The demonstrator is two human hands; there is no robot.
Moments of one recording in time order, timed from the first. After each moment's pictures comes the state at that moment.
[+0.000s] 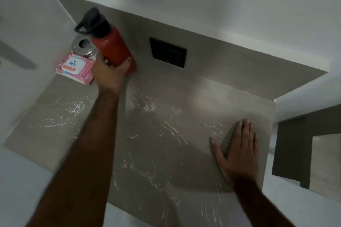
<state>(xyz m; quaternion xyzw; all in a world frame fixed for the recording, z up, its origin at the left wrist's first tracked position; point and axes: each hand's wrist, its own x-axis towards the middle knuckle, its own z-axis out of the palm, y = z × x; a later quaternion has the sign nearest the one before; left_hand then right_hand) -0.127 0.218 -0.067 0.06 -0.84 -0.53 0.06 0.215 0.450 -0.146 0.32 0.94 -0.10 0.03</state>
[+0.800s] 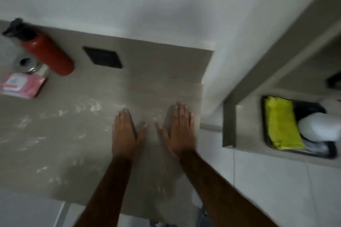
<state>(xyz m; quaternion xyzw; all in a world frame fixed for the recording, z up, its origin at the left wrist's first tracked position) 0.139 0.305 -0.126 -0.19 -0.95 -0.23 -0.10 0.236 0.465 -0.135 0.28 0.94 -0.20 -0.03</state>
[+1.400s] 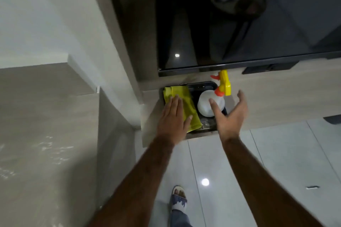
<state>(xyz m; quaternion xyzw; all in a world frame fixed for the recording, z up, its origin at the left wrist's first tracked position) 0.383 0.697 -0.124 -0.55 -0.81 -0.12 -0.15 0.536 0.797 -0.088 0.56 0.63 -0.39 -0.36</state>
